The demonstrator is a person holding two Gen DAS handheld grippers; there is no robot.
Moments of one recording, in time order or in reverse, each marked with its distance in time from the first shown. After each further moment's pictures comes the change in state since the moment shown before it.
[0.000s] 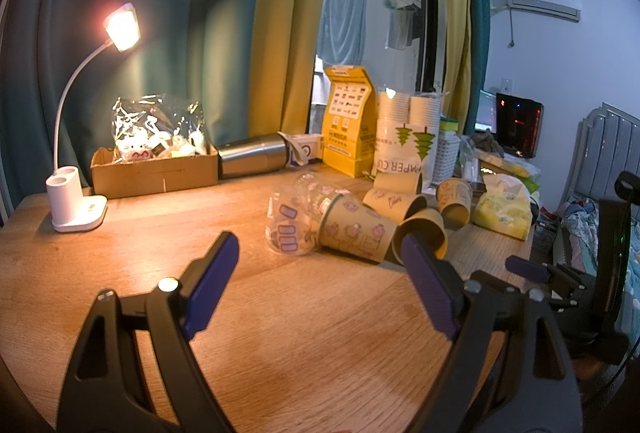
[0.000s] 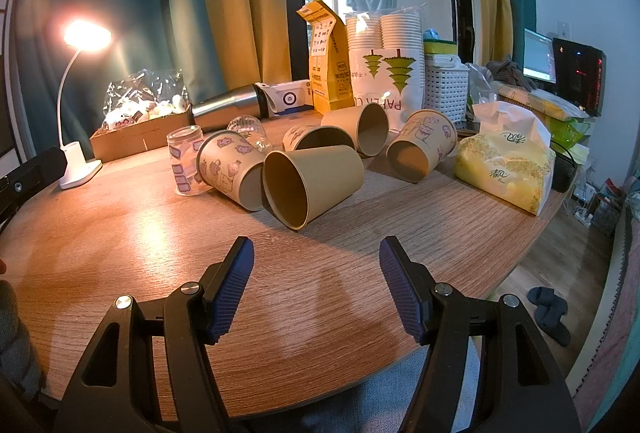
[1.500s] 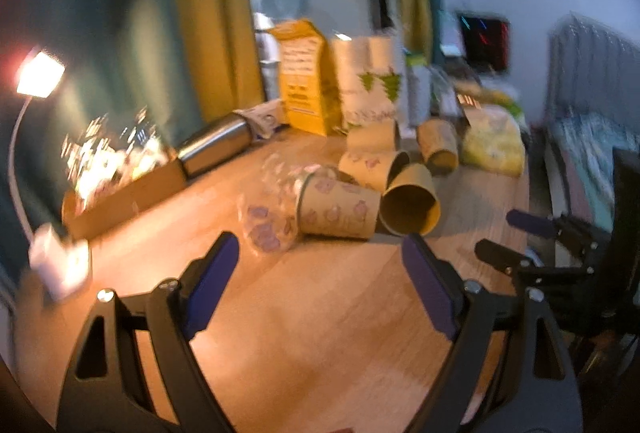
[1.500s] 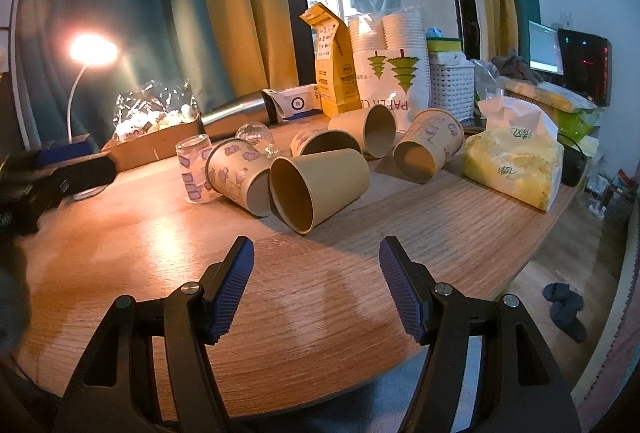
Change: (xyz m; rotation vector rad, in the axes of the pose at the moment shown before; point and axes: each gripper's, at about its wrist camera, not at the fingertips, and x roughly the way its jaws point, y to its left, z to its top) left arm 0.045 -0.036 0.039 0.322 0.242 -0.082; right arm -0.002 -0.005 0.001 0.041 -0.014 0.063
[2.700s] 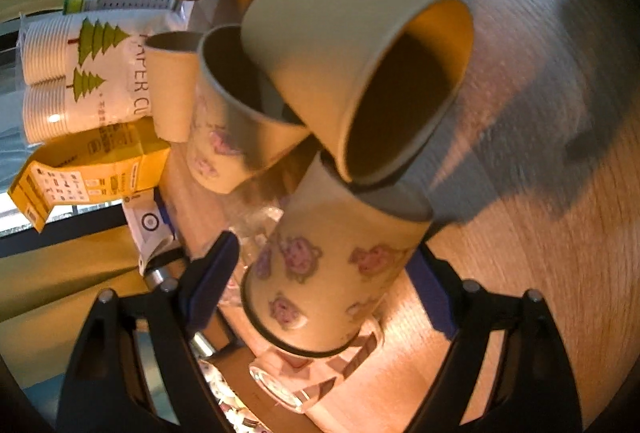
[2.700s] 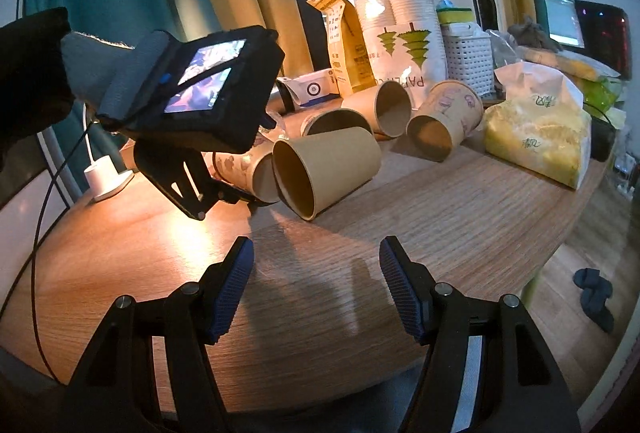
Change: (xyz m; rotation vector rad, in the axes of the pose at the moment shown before) left arm 0.189 -0.089 0.015 1.328 0.509 -0.109; right arm 0.014 -0.021 -0.007 0.053 0.043 0.119
